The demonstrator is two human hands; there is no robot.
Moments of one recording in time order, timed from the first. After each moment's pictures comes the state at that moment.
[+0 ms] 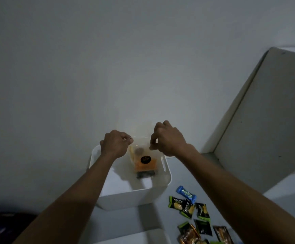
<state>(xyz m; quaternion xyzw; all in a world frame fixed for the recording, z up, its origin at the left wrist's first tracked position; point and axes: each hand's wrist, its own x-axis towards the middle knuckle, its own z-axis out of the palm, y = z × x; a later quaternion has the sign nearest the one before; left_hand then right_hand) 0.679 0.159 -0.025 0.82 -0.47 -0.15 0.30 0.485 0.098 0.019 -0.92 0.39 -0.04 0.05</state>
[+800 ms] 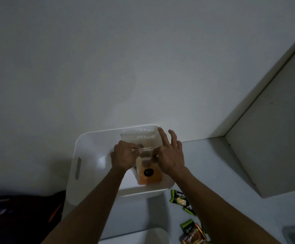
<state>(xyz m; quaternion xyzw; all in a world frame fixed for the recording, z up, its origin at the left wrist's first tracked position) 0.649 0.112 -0.162 0.82 -0.45 -0.23 0.26 0.487 0.061 -0.157 -0.87 0.48 -0.04 0.11</state>
